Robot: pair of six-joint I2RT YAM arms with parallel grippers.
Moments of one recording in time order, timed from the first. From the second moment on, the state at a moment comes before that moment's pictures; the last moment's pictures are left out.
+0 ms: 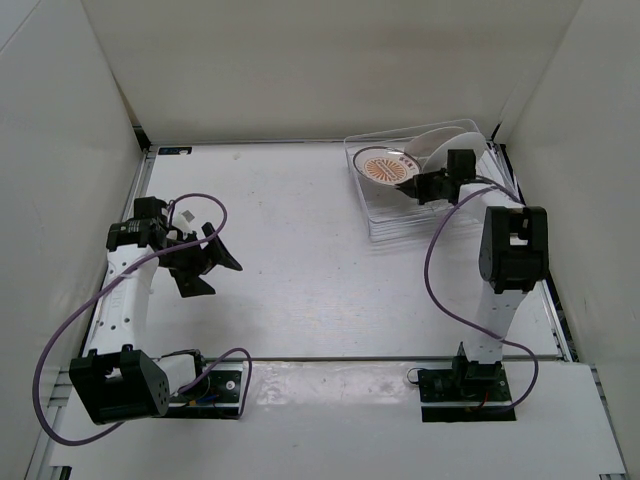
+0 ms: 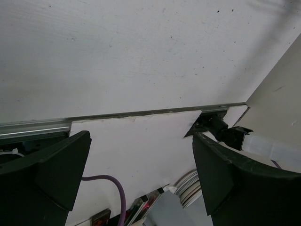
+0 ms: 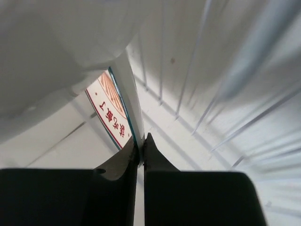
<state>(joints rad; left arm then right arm) 0.14 1.16 1.08 -1.23 0.54 -0.39 0.04 1.98 1.31 -0.10 -0.43 1.42</state>
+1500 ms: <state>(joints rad) 0.14 1.13 1.02 -1.18 0.56 -0.41 -0.09 1.24 1.06 -0.55 -1.00 1.13</state>
